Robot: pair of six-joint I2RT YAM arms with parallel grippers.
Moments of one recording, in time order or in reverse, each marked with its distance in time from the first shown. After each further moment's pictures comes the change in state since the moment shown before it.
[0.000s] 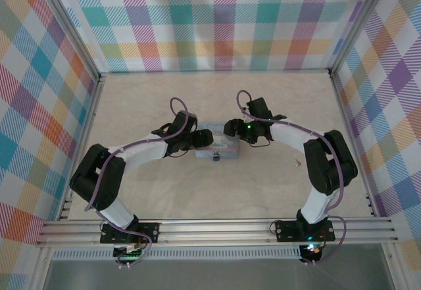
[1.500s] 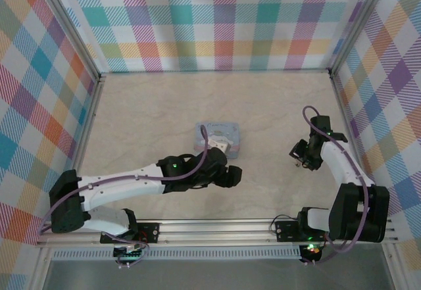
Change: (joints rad) left arm -0.602 -0.261 0.081 -0.288 -0.274 -0.069; right arm -0.541 -0.457 -0.280 -0.539 0.307 -0.088
